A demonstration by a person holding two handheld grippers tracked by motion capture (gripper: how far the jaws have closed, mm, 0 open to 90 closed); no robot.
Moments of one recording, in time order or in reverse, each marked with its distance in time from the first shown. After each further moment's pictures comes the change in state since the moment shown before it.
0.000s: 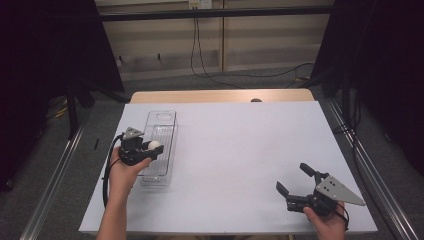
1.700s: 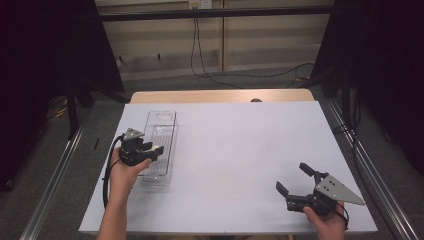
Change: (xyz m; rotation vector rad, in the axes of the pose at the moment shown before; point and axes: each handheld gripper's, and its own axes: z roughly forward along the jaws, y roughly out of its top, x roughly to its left) left arm 0.001 -0.002 0.001 0.018 0.008 0.015; right arm 0.000 0.000 0.001 0.000 0.007 0.005
